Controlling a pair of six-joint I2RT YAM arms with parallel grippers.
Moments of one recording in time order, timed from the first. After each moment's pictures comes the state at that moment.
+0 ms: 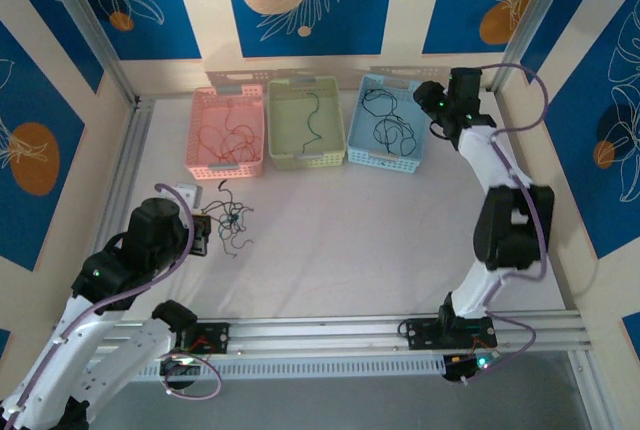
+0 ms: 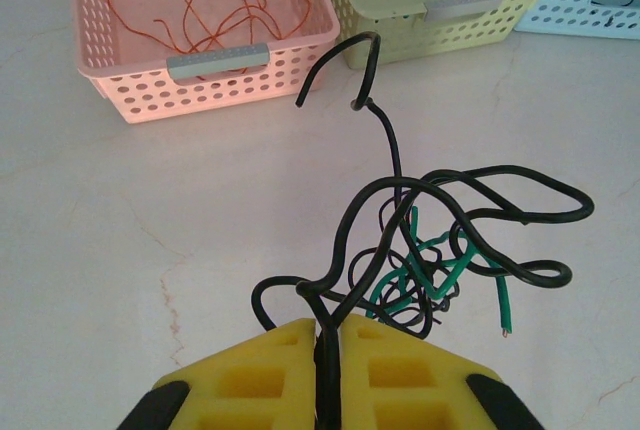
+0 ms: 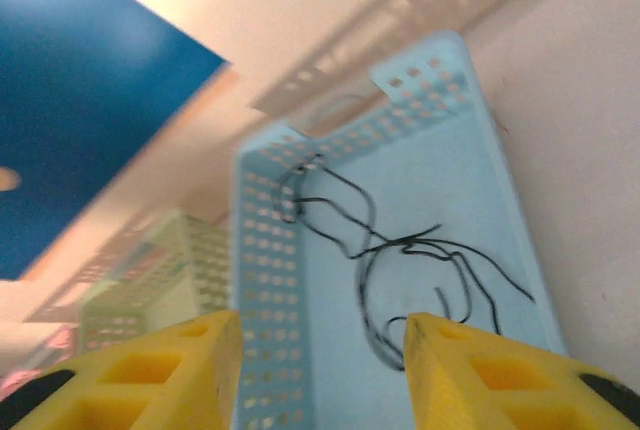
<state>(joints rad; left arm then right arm) -0.52 0.60 0.90 -0.99 -0.18 -0.26 0.01 1.67 1.37 -0.20 -0.12 0.70</state>
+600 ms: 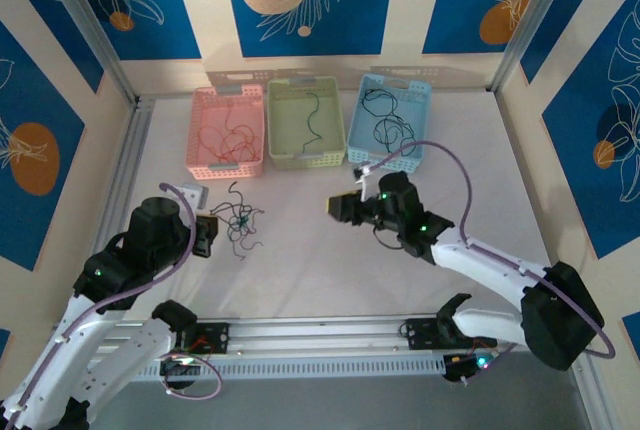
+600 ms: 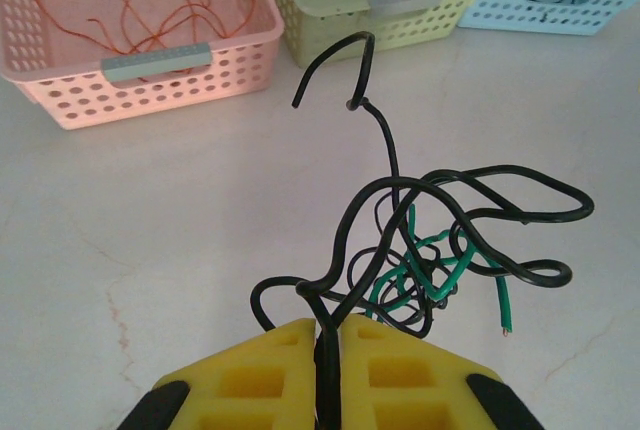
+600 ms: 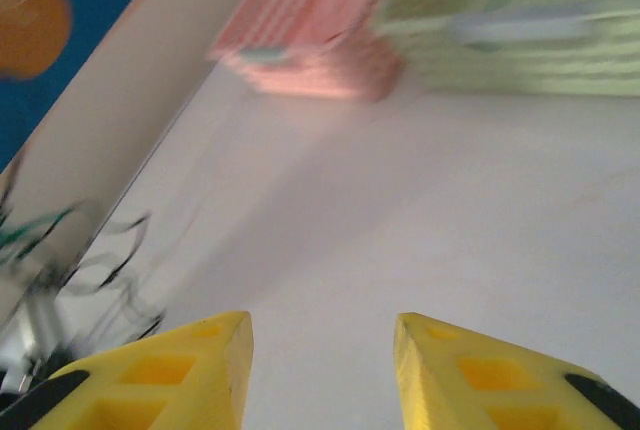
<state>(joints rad) -0.52 0.60 0.89 -0.95 -0.06 -0.25 0.70 1.15 0.60 0.15 -0.29 0.49</state>
